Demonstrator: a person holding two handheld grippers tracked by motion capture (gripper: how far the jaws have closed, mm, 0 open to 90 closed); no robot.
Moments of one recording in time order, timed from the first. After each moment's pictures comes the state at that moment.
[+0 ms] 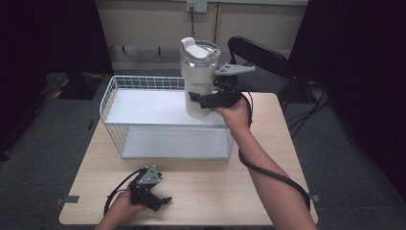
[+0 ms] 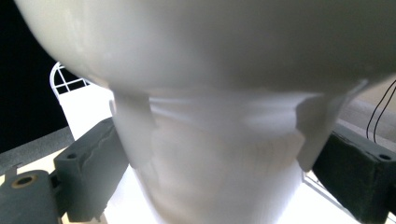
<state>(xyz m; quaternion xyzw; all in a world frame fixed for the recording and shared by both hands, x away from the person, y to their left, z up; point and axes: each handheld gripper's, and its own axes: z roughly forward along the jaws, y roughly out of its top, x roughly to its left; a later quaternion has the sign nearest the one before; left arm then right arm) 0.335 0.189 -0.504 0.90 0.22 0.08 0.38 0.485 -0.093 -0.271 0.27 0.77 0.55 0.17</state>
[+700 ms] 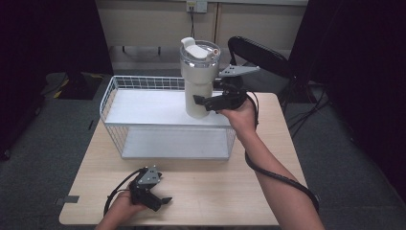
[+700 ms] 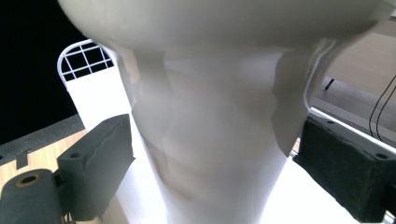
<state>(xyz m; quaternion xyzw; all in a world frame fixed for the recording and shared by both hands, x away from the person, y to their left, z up) 0.335 0.189 -0.504 0.90 0.22 0.08 0.38 0.478 -0.104 -0.268 0.27 0.78 0.54 0.16</state>
